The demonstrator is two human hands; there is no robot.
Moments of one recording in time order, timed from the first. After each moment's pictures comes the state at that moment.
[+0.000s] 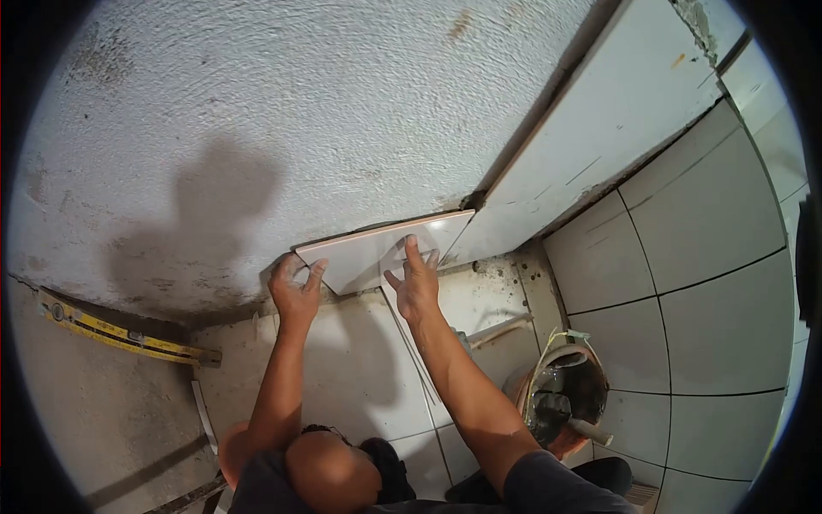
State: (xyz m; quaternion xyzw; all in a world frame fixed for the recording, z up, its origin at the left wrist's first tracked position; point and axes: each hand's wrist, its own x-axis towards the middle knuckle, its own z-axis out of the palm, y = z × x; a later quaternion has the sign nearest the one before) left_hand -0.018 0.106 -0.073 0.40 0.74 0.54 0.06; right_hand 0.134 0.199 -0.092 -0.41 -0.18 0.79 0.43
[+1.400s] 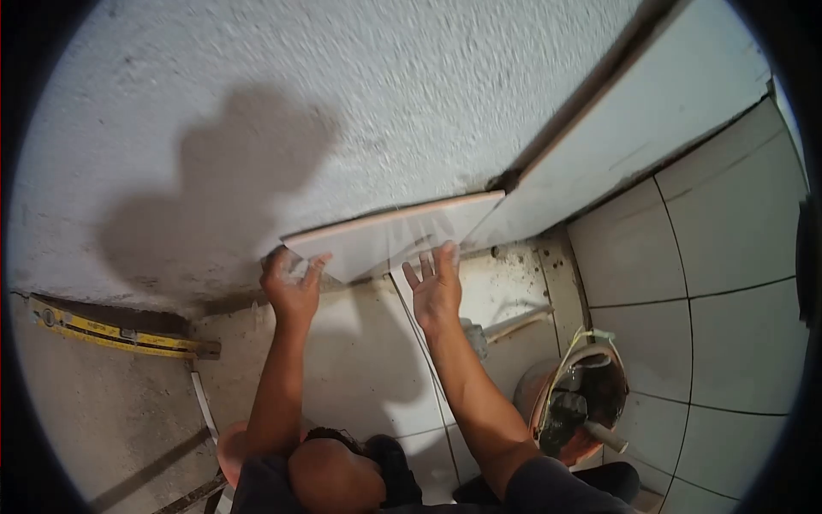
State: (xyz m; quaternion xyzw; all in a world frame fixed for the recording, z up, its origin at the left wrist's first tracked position) left_hand -0.026 0.106 -0.095 0.44 0.77 0.46 -0.01; right_hand 0.147 0.189 -0.129 -0.39 -0.10 0.78 0.48
